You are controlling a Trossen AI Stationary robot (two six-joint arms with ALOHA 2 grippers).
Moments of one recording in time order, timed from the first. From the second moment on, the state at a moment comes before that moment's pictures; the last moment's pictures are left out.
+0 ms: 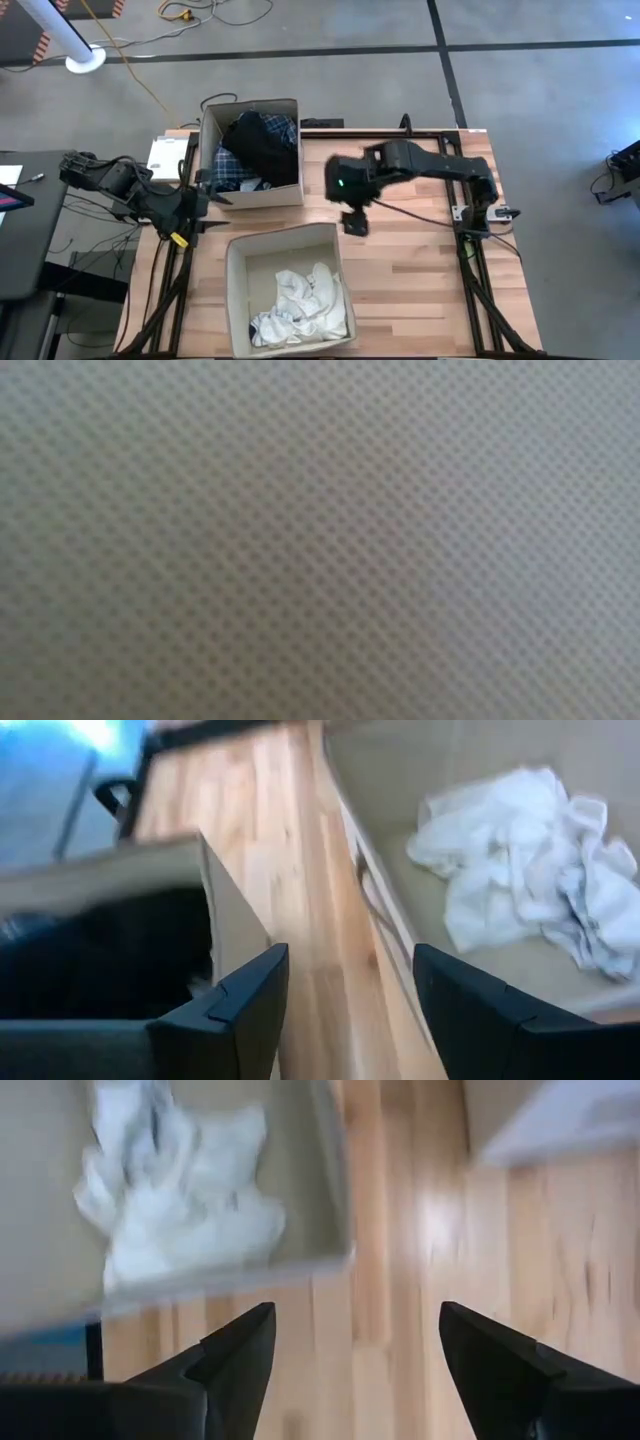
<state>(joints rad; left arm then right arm) -0.42 0.76 1.12 -1.02 -0.42 -0.02 0.03 1.91 2.23 -1.44 -0.09 0.10</state>
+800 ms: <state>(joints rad) -0.52 0.53 1.11 -1.12 -0.56 -0.17 0.34 1.66 2.17 -1.47 0.20 0.18</state>
